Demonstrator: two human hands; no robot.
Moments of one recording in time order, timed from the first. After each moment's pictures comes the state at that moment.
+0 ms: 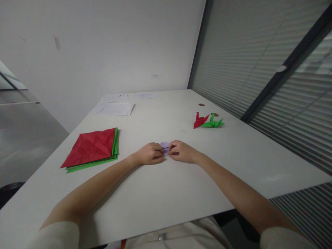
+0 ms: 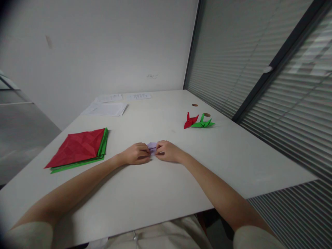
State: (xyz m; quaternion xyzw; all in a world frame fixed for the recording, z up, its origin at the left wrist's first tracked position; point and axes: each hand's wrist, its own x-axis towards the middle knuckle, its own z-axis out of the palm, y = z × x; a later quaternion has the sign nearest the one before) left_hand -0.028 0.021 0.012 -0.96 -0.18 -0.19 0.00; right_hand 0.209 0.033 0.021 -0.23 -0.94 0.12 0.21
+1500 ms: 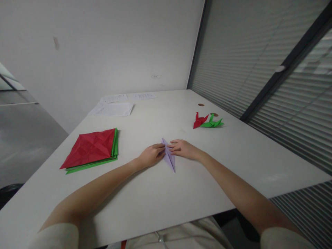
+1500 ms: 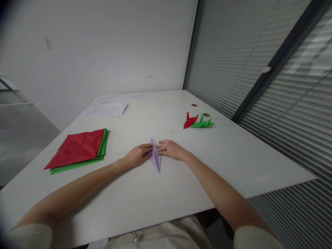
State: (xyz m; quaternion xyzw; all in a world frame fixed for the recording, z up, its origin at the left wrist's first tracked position) left_hand -0.011 0.015 -0.007 -0.91 -0.34 -0.24 -0.01; right_hand 0.222 0.056 0.009 -0.29 -0.92 0.22 0.16
